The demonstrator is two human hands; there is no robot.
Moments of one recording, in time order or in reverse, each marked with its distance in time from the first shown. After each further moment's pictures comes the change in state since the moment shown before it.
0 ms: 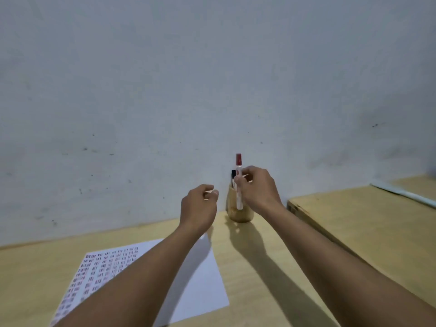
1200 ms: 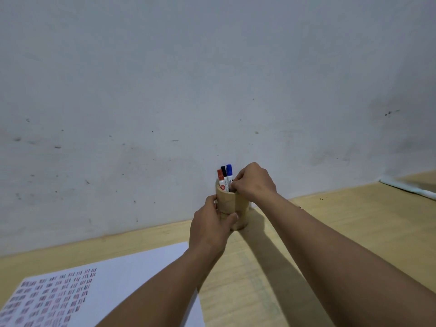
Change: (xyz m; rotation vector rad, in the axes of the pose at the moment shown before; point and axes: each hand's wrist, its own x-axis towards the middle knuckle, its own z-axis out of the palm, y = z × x) left_hand 0.032 -0.050 0.102 0.075 -0.058 0.074; right_hand 0.105 0.080 0.036 -0.372 -0.105 0.129
